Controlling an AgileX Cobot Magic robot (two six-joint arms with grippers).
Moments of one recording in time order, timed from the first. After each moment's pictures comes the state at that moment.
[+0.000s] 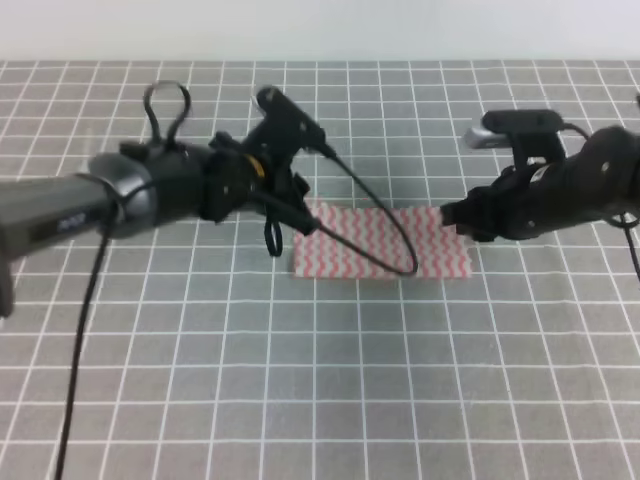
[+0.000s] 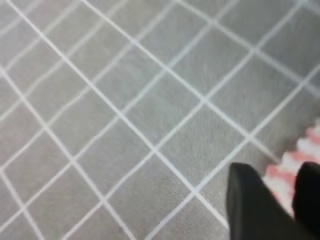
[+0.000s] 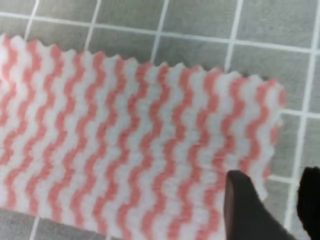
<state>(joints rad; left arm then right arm) -0.49 2.03 -1.43 -0.07 0.18 0.49 0.31 1.86 -1.23 0.38 0.38 -0.19</state>
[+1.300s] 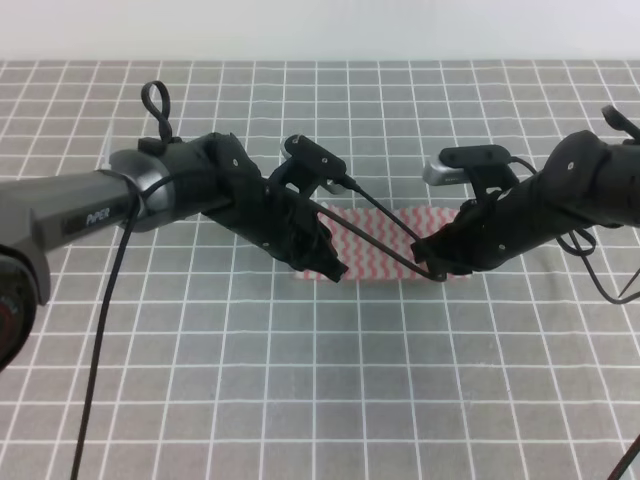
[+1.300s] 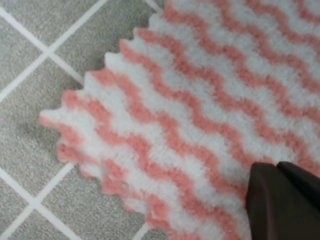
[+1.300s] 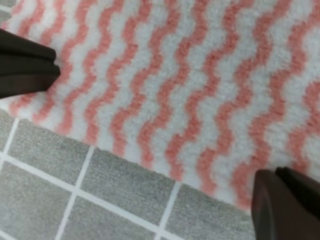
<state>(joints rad) -0.49 2.10 -1.50 -0.58 0.56 0.87 0.33 1.97 -1.30 0.57 0.57 -0.44</state>
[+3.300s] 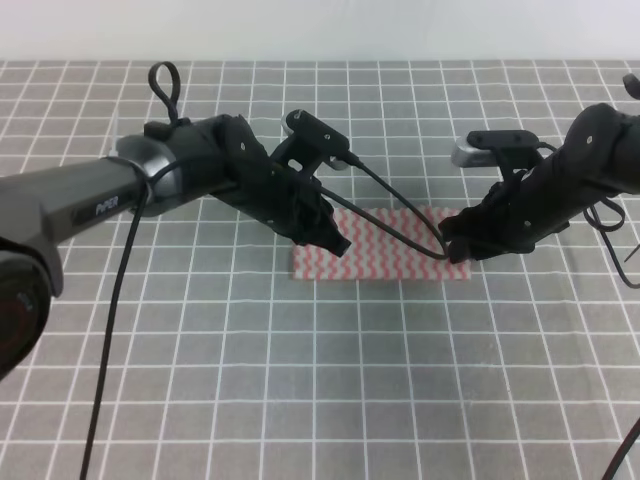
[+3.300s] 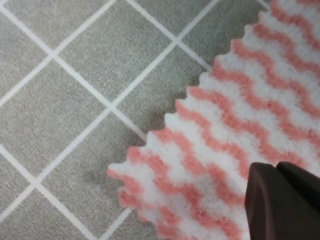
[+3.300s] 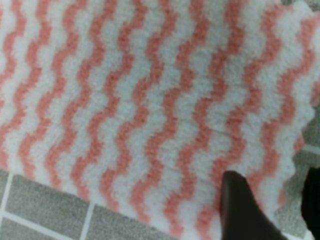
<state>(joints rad) -0.48 2.14 -1.60 -0.49 0.54 0.79 0.25 2.02 -1.42 0.43 0.69 -0.29</state>
